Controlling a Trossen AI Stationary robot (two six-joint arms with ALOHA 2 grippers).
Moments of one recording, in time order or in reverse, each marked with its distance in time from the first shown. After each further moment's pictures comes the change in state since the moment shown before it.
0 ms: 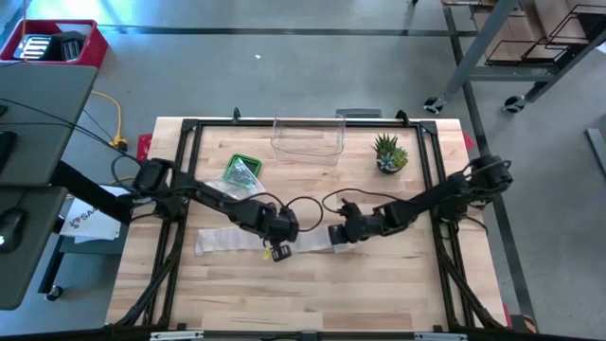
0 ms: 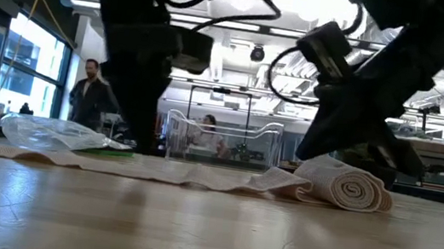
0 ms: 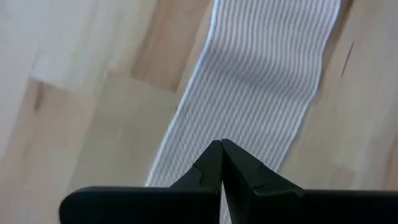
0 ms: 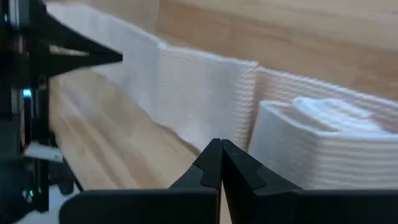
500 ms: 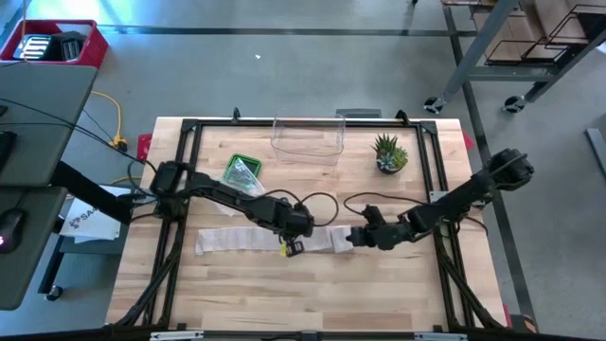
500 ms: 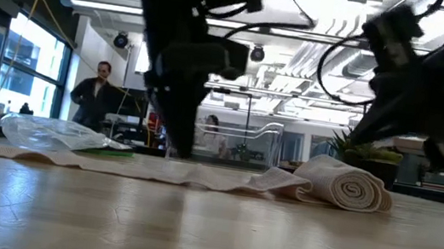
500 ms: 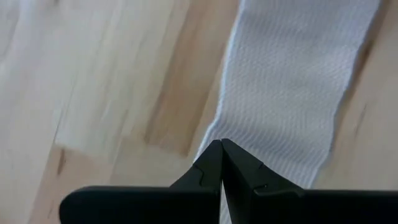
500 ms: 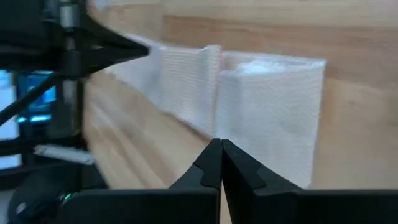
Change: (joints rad) left arm 0.060 0.121 0.190 -0.089 -0.032 0.082; right arm 0.160 -0.219 -0.211 0.068 0.218 0.176
